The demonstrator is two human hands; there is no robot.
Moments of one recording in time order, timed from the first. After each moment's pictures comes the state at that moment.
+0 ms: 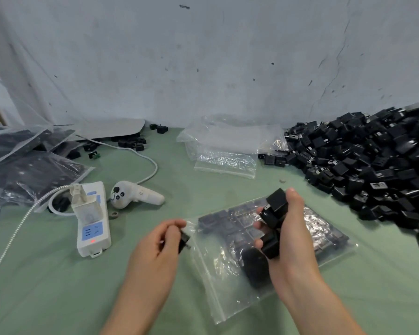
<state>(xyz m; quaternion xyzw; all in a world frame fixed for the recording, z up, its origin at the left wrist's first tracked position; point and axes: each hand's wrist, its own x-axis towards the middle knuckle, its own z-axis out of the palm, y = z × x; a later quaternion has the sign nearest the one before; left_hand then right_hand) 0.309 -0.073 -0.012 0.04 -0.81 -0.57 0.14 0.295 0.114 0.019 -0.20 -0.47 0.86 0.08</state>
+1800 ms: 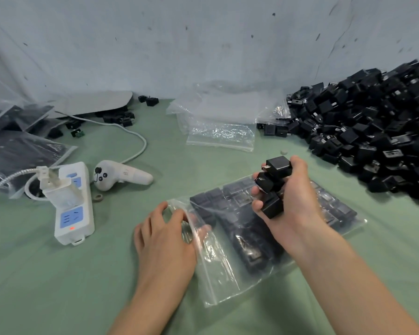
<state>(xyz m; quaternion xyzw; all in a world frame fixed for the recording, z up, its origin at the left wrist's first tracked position) 0.286 -0.046 -0.051 0.05 -0.96 -0.24 0.11 0.250 0.142 0.011 -0.21 -0.44 0.88 0.00</state>
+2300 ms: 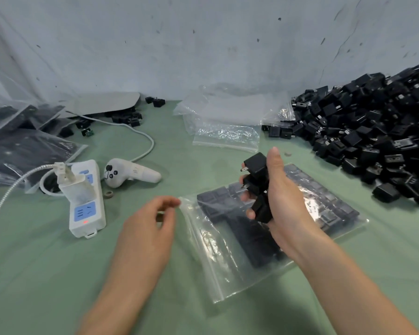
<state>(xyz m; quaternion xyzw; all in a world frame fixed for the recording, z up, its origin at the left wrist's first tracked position) 0.295 -0.079 -0.016 0.03 -0.90 -0.42 0.15 0.263 0.124 0.013 -0.09 -0.59 0.80 0.00</state>
